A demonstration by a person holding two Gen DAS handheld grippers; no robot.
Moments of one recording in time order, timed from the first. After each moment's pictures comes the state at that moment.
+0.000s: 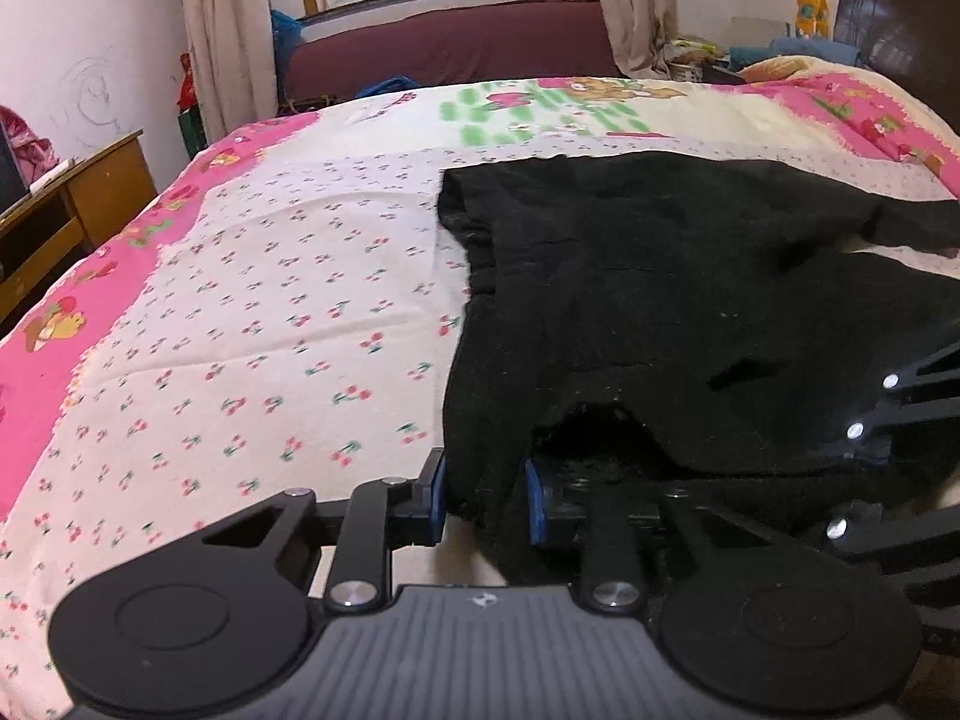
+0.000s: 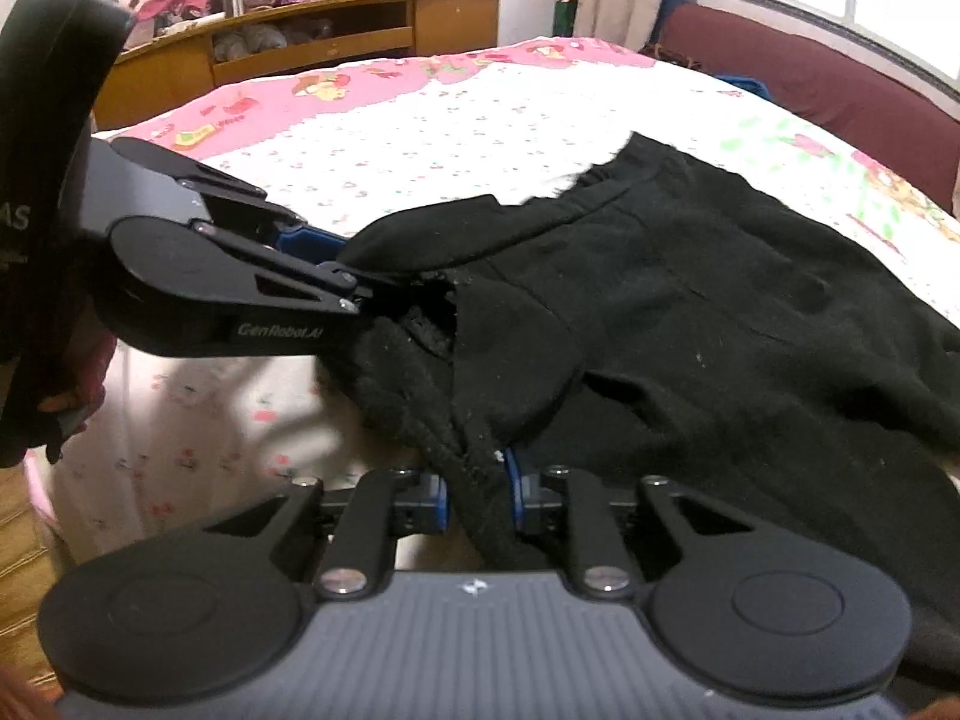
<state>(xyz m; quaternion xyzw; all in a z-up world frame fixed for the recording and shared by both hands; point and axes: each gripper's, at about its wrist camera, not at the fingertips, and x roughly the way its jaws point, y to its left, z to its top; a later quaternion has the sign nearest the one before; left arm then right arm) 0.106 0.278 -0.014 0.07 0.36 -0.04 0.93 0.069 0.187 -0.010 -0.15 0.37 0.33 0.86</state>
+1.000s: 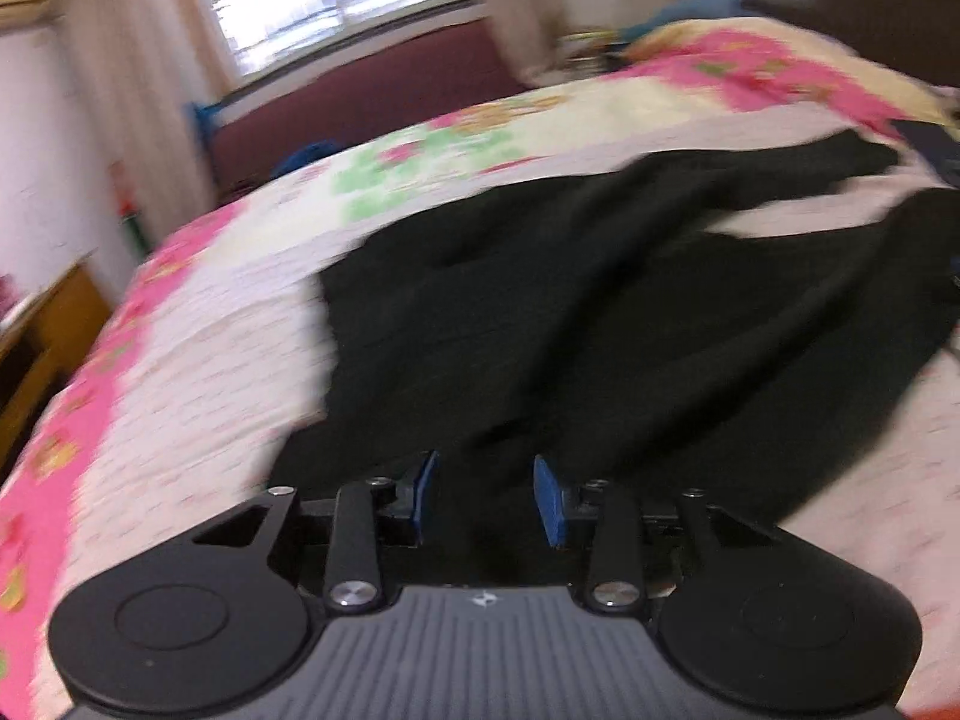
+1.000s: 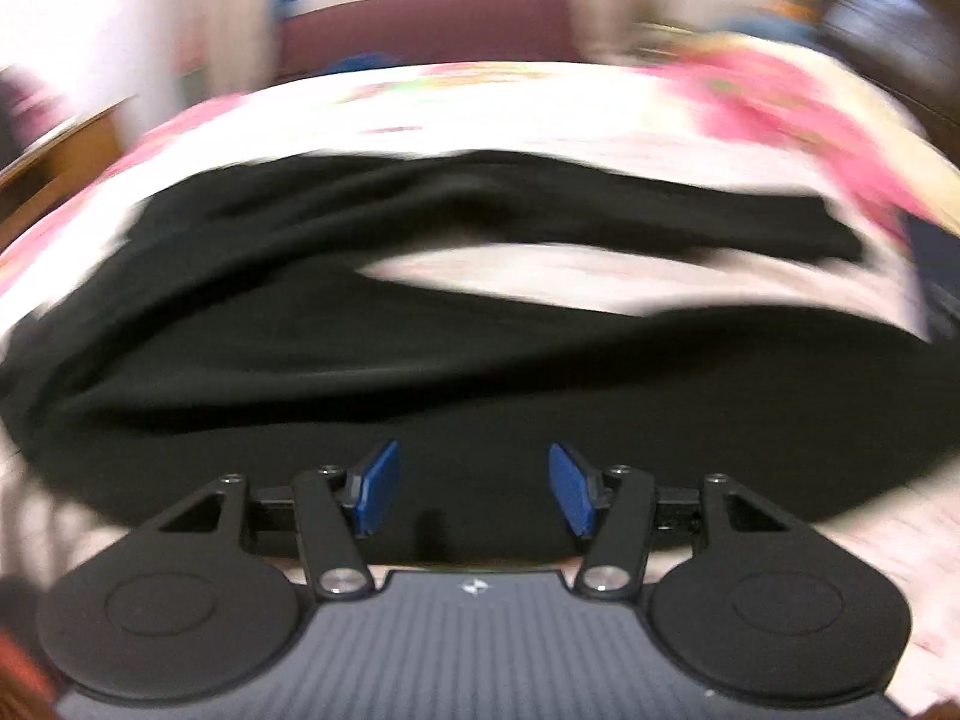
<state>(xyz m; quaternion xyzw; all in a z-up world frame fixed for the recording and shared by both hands) 0.062 0.151 0.022 0.18 0.33 -0.12 0.92 0.016 -0.157 0.006 0.07 0.38 -0.05 0.92</state>
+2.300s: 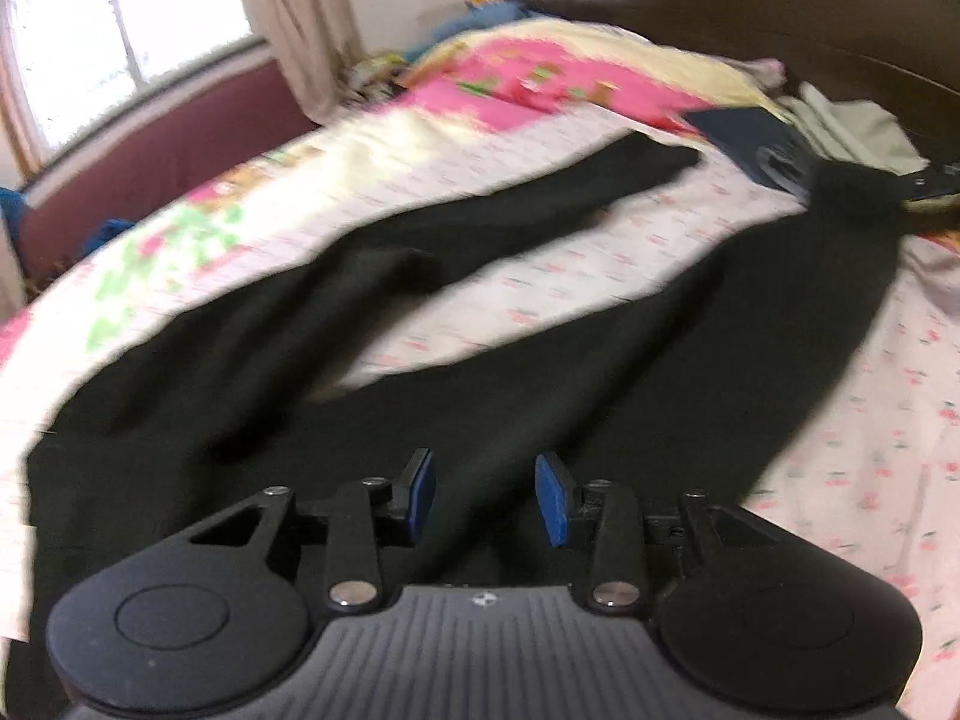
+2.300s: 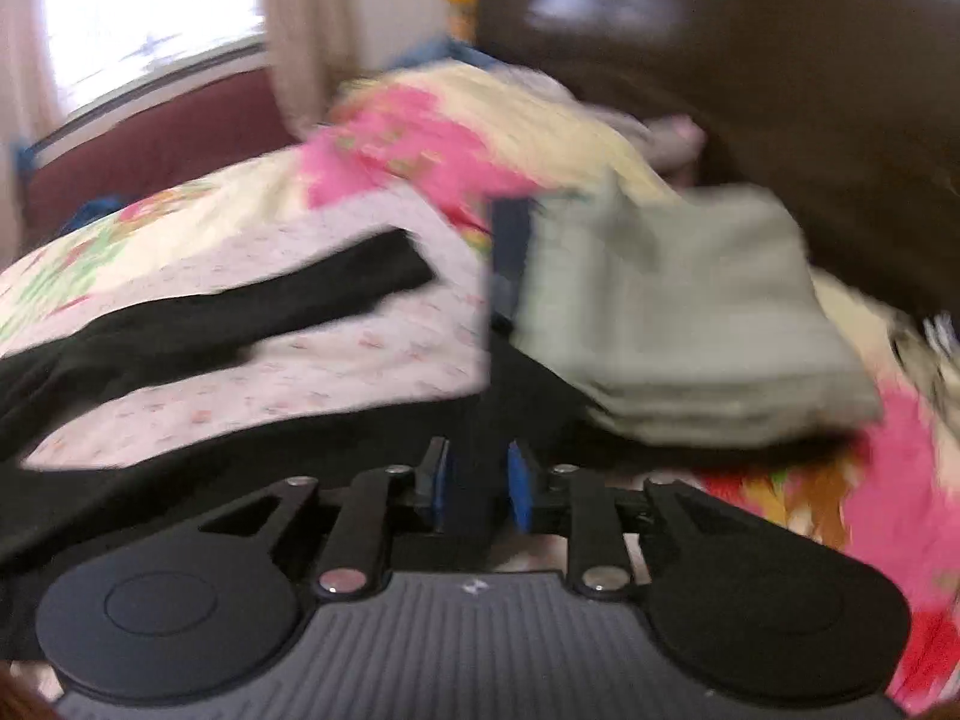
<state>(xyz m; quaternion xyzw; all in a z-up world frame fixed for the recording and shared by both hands) 0.097 -0.001 0.022 0.20 0.32 -0.27 0.89 -0.031 -0.310 0.056 0.09 0.31 -0.18 0.93</state>
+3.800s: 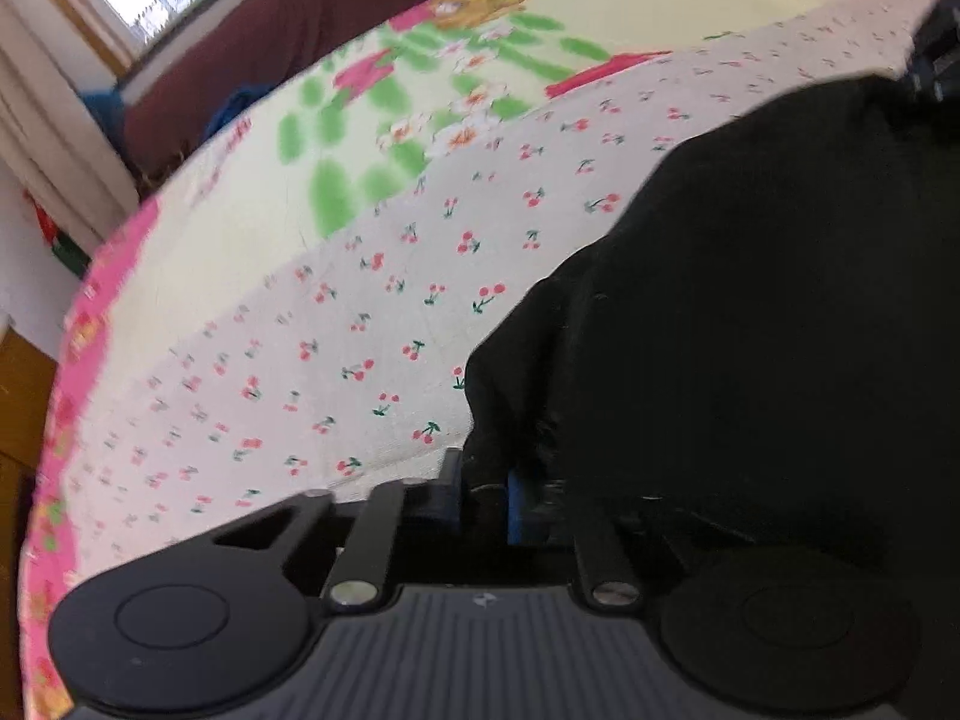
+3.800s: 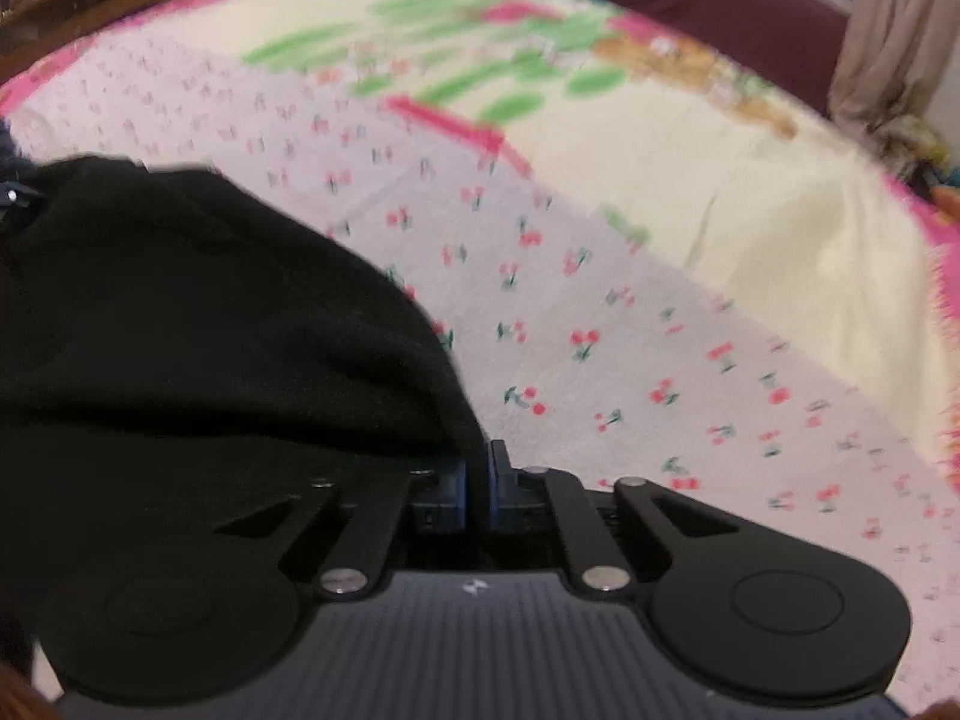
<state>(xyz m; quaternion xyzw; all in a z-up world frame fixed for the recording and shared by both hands) 0.406 0.183 -0.017 0.29 0.42 -0.12 0.85 0.397 -0.100 -0.006 -0.17 0.43 0.19 0.87</state>
